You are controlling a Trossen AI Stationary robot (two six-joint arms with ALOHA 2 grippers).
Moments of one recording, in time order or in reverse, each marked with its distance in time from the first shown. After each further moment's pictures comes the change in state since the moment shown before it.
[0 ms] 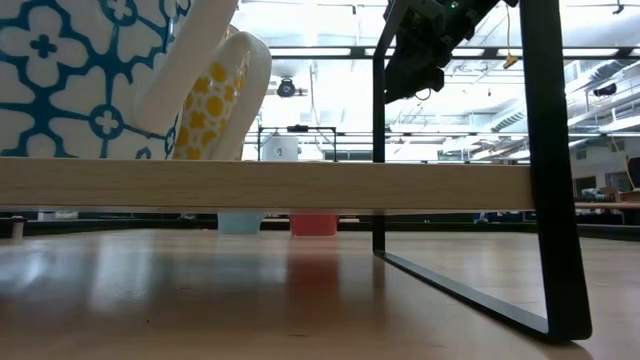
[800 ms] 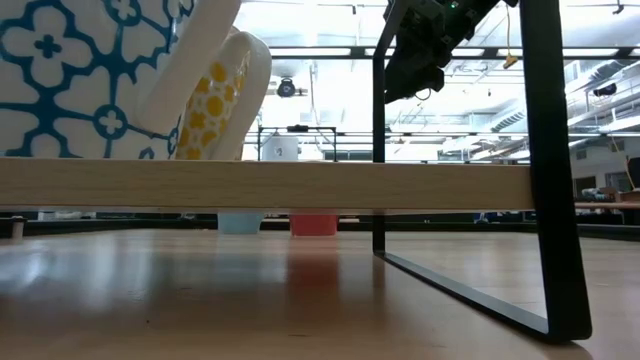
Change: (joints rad) left arm 0.000 0.052 -0.054 0.070 0.001 -0.028; right arm 0.000 0.000 0.000 0.000 0.000 0.000
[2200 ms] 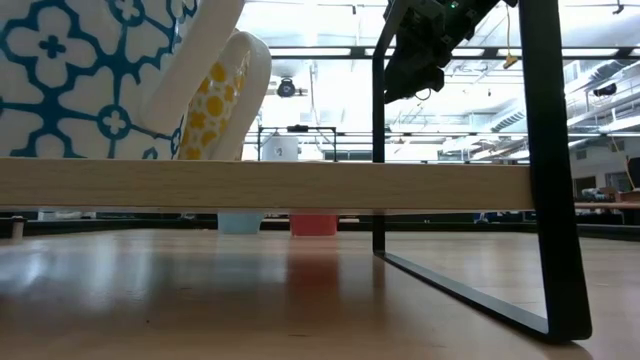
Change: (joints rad) left arm 0.001 0.008 0.002 0.002 -0.002 -0.049; right arm 0.000 0.000 0.000 0.000 0.000 0.000
